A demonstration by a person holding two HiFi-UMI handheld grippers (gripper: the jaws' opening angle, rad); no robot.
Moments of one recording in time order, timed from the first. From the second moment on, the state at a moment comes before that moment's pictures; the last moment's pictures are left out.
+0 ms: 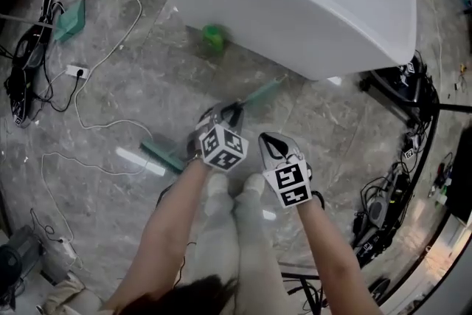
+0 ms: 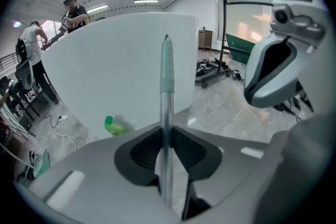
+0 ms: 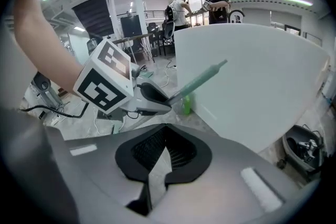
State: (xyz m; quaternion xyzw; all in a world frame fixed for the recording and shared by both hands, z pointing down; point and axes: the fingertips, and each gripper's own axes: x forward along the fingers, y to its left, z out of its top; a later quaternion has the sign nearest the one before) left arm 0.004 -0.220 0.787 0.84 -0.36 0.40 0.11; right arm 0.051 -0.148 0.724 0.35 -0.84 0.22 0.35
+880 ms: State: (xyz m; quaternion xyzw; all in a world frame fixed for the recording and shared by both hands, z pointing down) left arm 0.050 -0.376 0.649 0.82 -0.45 0.33 0.13; right arm 0.097 -0.239 0.604 0.41 -0.84 0.19 0.30
